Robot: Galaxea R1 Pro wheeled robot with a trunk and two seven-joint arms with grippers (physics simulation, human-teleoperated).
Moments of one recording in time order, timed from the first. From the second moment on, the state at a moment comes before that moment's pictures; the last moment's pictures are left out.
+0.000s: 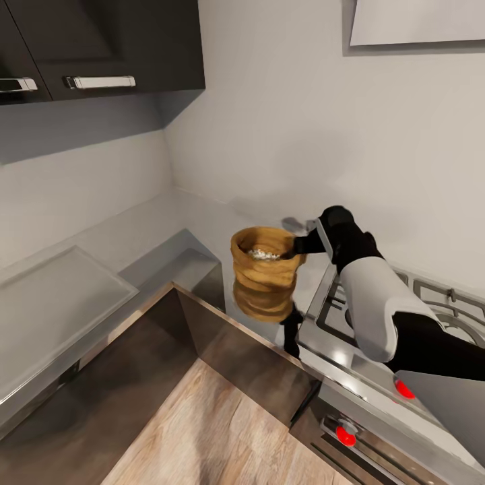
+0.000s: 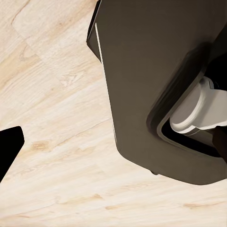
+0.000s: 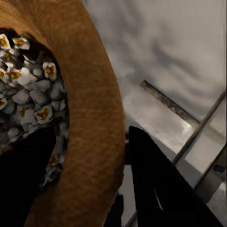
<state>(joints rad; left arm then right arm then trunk) 0.00 -0.02 0.12 -0.02 0.30 -0.09 0.01 -1.40 0.11 -0.18 -0.57 0.38 1.04 0.20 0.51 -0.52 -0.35</state>
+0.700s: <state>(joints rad) 0.00 -0.02 0.12 -0.02 0.30 -0.09 0.01 -1.40 0.11 -0.18 -0.66 0.37 1.04 0.20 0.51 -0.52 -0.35</state>
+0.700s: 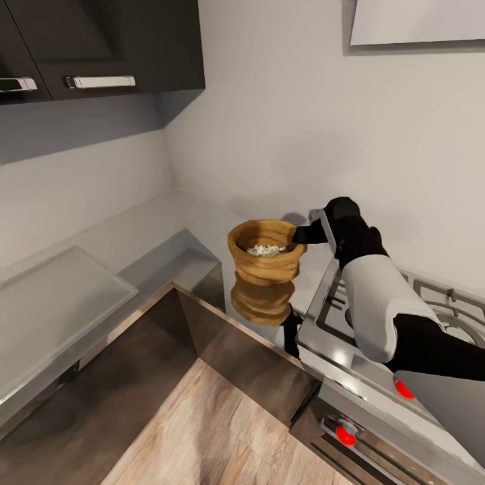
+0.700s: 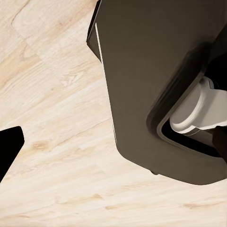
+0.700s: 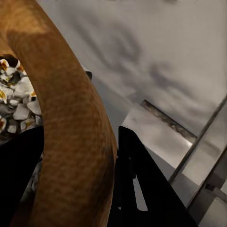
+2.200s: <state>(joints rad) 0.00 -0.03 0.13 -0.02 0.30 -0.09 0.01 -1.40 0.11 -0.24 -0.63 0.37 1.04 0.29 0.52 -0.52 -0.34</state>
